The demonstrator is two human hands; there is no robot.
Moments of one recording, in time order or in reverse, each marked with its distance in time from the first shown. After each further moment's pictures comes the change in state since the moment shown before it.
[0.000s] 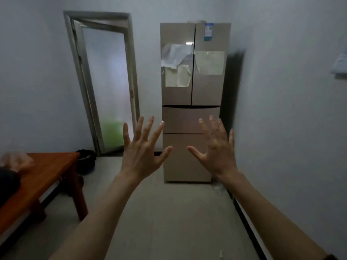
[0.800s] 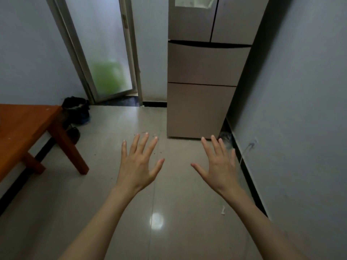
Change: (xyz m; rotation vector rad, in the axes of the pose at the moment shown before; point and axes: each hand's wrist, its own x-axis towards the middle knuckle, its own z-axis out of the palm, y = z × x) left_hand -0.059 -0.098 0.247 -0.110 -0.489 -0.189; right_hand -0.022 0.046 0.253 -0.030 -0.589 0.229
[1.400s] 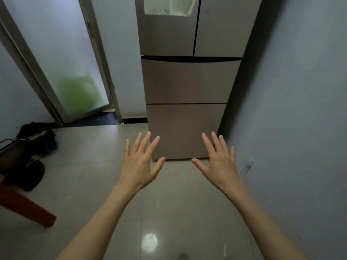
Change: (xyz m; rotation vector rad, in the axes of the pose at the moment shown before) left_hand 0.311 -0.016 0.095 -0.062 -0.023 0.115; right_hand 0.285 0.079 0.021 0.035 0.009 0.133
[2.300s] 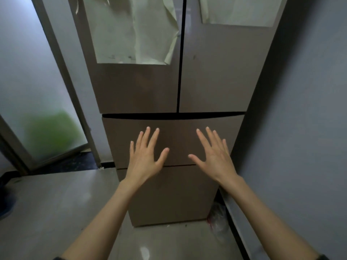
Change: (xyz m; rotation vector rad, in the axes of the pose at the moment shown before) left_hand 0.456 0.011 0.094 -0.284 0.082 -0.086; right_hand 0.441 0.117 -0.022 -0.018 0.085 -0.097
